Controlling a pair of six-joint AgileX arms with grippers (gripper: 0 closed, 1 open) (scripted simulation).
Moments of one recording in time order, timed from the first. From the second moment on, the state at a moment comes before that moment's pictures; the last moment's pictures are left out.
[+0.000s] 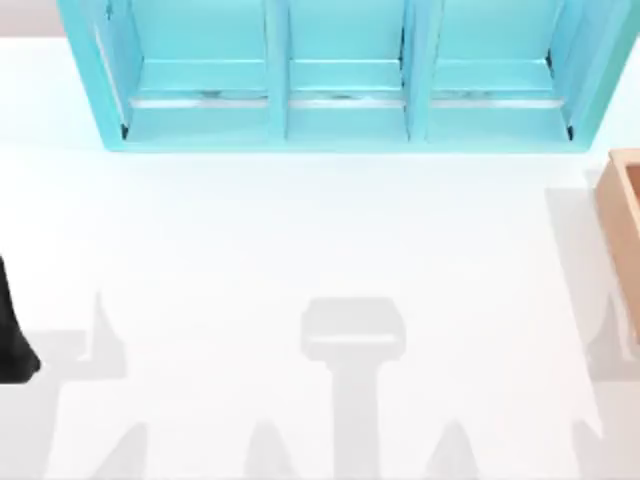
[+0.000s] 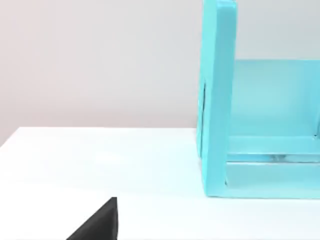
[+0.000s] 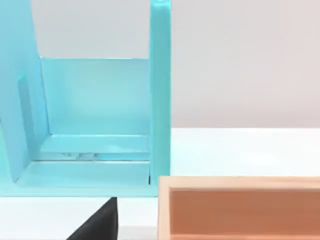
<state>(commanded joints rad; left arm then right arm) 0.00 0.00 0.00 0.00 0.00 0.00 0.00 0.00 0.00 0.00 0.00 0.00</state>
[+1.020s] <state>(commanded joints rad) 0.00 0.00 0.00 0.00 0.00 0.00 -0.22 0.95 0.73 -0.73 0.00 -0.22</state>
